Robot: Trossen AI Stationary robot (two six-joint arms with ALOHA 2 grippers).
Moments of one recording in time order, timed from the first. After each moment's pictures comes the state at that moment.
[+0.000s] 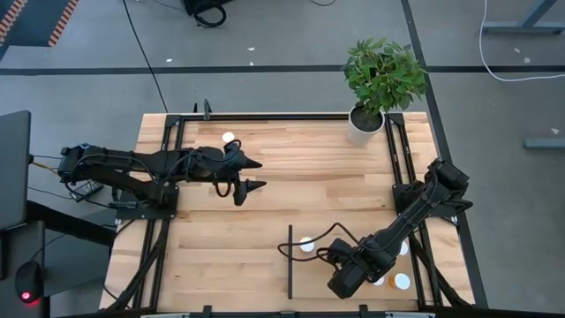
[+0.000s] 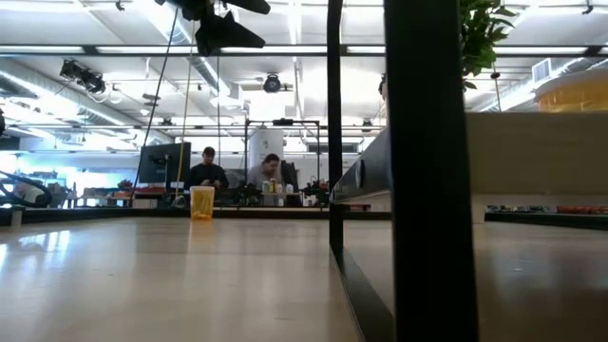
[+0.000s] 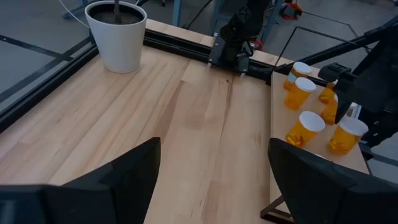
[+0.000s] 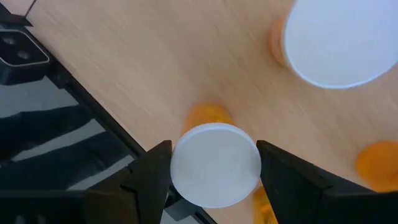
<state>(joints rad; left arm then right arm) -0.03 1.14 0.92 -0.17 -0.18 -0.28 0.72 1.81 1.46 -1.02 0.00 1.49</state>
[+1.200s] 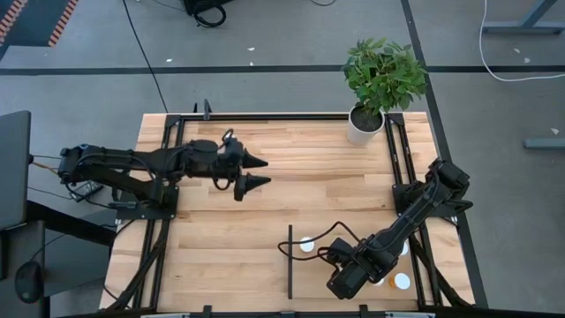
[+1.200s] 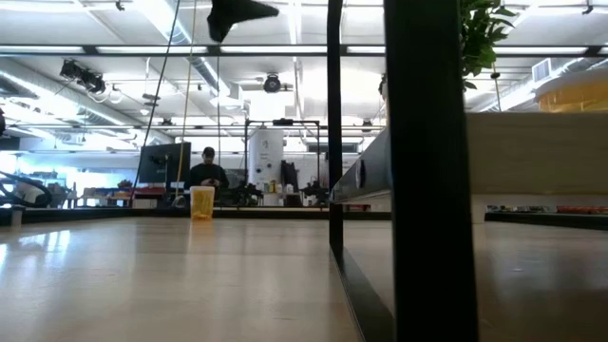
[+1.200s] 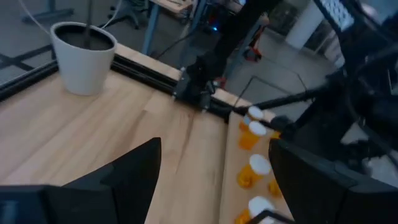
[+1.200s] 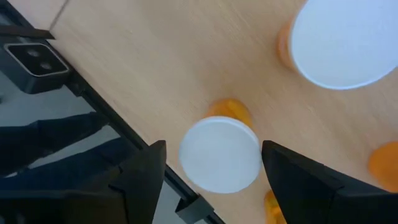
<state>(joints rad) 0.00 1.14 0.94 -0.02 -0.06 -0.43 0.73 1.80 1.46 -1.00 0.03 1.53</state>
